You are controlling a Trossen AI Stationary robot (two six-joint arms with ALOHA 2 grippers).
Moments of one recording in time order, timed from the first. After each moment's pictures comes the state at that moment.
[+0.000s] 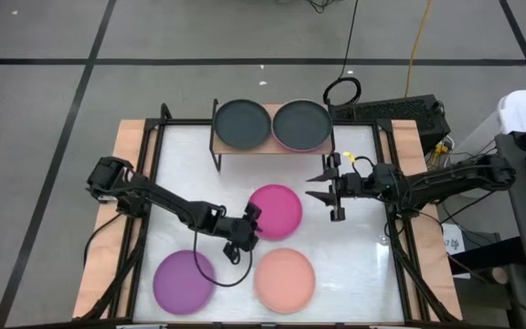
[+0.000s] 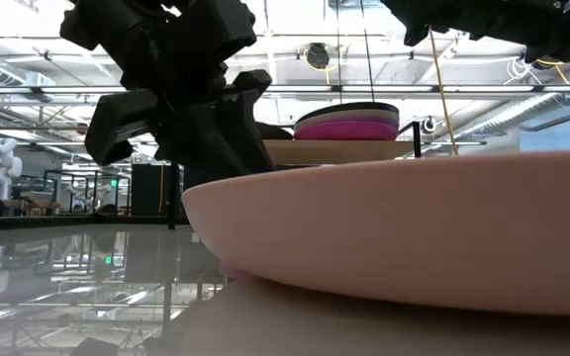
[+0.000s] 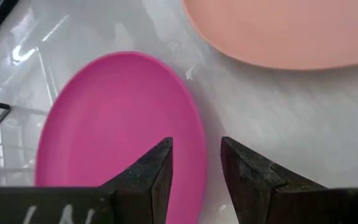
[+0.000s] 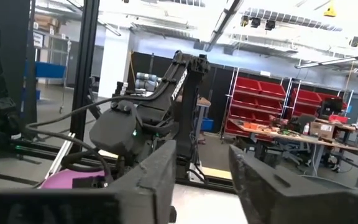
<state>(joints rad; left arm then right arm) -0.30 1.75 0.96 -0.05 -0.19 0.50 0.03 1.01 0.36 0.88 -0.05 -0.16</state>
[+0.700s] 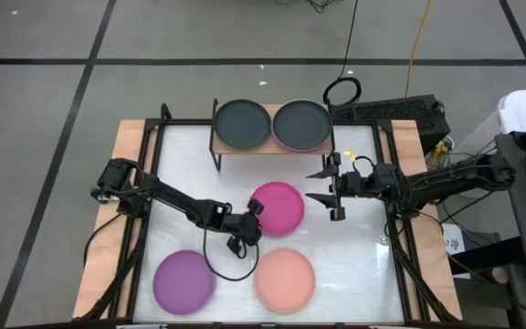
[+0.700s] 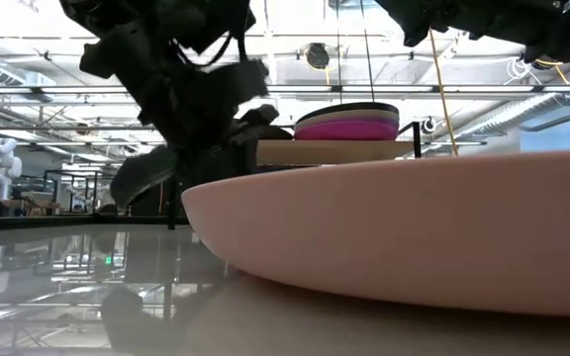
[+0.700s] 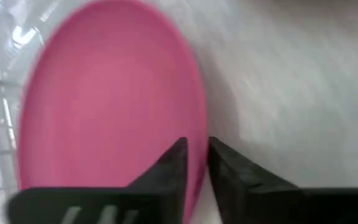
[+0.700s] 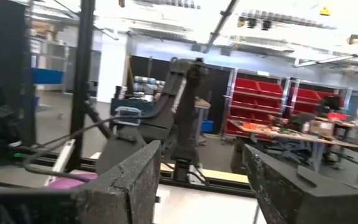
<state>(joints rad) -0.24 1.83 0.96 -0.03 -0.23 0.55 0.03 1.02 0.36 0.90 -0.04 -0.13</state>
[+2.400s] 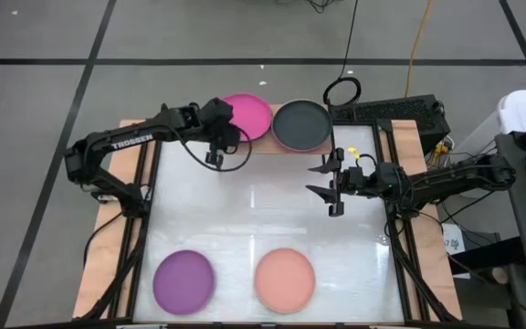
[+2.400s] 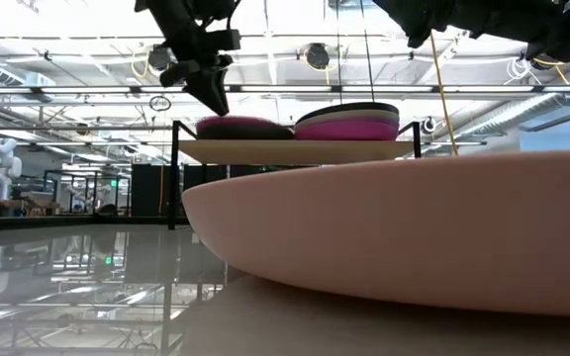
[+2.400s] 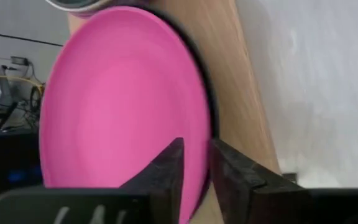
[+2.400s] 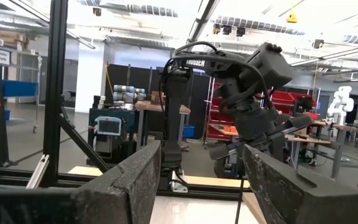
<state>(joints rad) 0.43 1.48 1.35 -0.79 -0.13 0.82 0.03 1.01 0.36 0.93 0.06 -0.12</state>
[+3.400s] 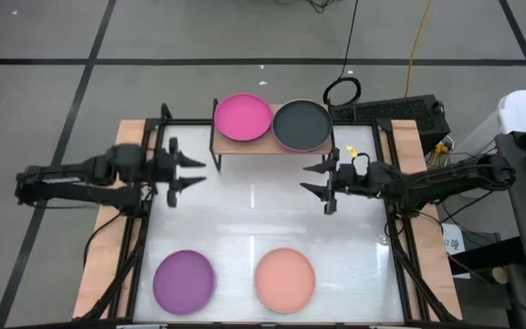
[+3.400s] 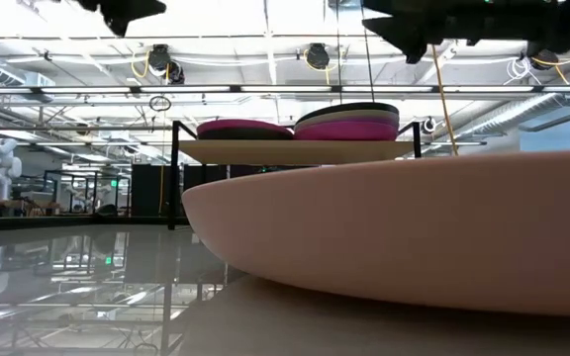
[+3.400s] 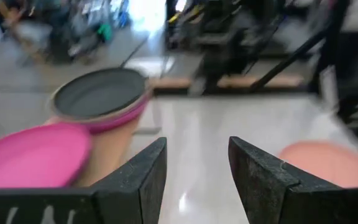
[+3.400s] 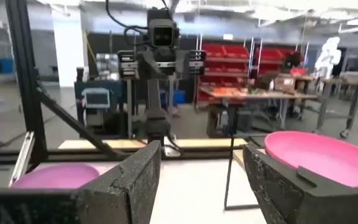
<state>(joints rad) 0.09 0.63 0.72 -0.27 0.00 0.06 0.03 1.01 0.41 0.74 0.13 -0.04</state>
